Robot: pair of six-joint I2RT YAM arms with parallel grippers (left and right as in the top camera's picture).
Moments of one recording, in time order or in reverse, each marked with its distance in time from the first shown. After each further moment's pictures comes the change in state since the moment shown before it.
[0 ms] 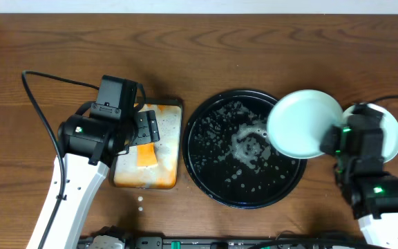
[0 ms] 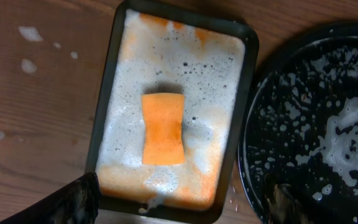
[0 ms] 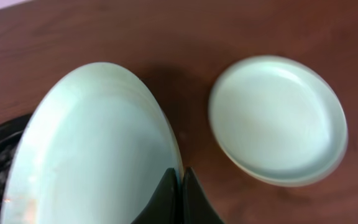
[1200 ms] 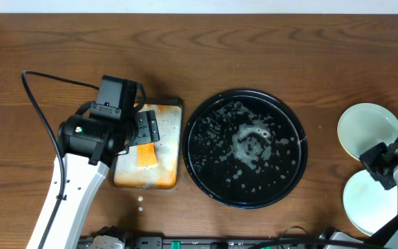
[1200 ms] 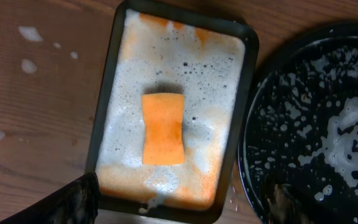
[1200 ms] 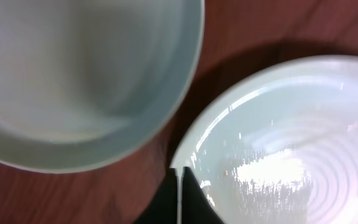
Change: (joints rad) left arm 0.000 0.000 0.000 0.000 0.000 0.000; right arm -0.634 0.528 0.003 -0.039 -0.207 0.055
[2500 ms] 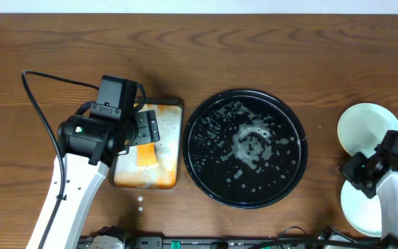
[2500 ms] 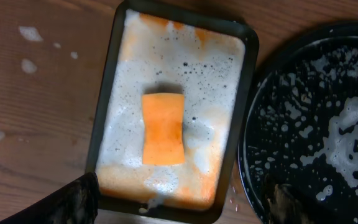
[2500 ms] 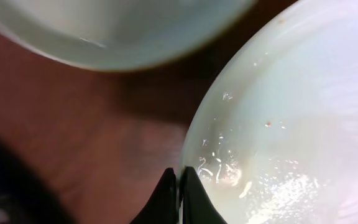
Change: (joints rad) left arm 0.000 0.000 0.000 0.000 0.000 0.000; right arm 0.085 -0.175 -0.159 0.017 -0.120 -0.071
